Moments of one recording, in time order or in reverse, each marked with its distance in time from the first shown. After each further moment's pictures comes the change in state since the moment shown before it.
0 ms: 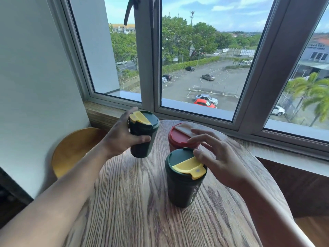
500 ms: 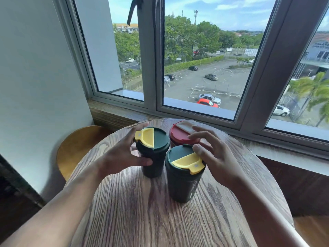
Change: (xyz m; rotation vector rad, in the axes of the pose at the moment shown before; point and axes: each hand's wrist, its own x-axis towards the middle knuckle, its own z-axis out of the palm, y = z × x) left_hand -0.047 -0.006 0.015 -0.136 -0.232 0.001; right_hand -0.004 0.002 0.013 0.140 0.071 0.005
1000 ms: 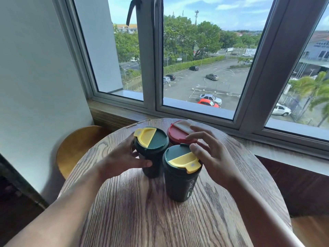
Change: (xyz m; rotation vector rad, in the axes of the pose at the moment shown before) left_hand -0.005 0.004 0.015 -0.085 0.033 -0.077; right_hand 0.000 0.004 0.000 0.008 0.012 -0.006
